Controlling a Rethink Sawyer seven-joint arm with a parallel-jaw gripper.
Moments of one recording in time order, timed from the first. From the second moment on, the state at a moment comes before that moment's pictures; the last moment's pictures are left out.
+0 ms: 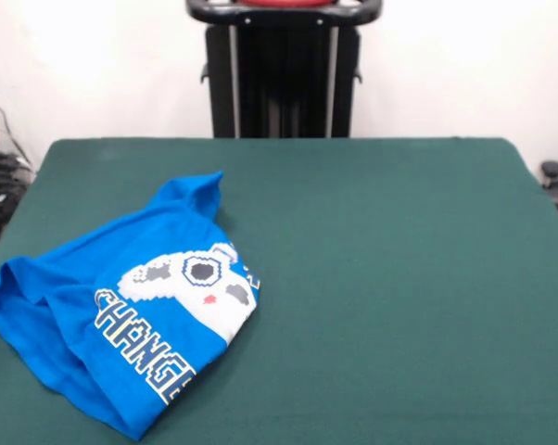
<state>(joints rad) -1.13 -0.55 0.76 1.36 -0.61 0.88 1.64</state>
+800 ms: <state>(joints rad) -0.91 -0.71 0.46 1.60 -0.50 0.59 2.04</state>
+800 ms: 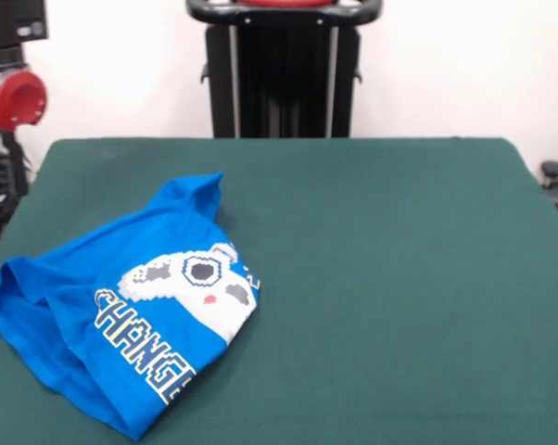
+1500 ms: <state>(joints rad) -0.69 -0.74 0.23 1.74 -0.37 0.41 2.22</state>
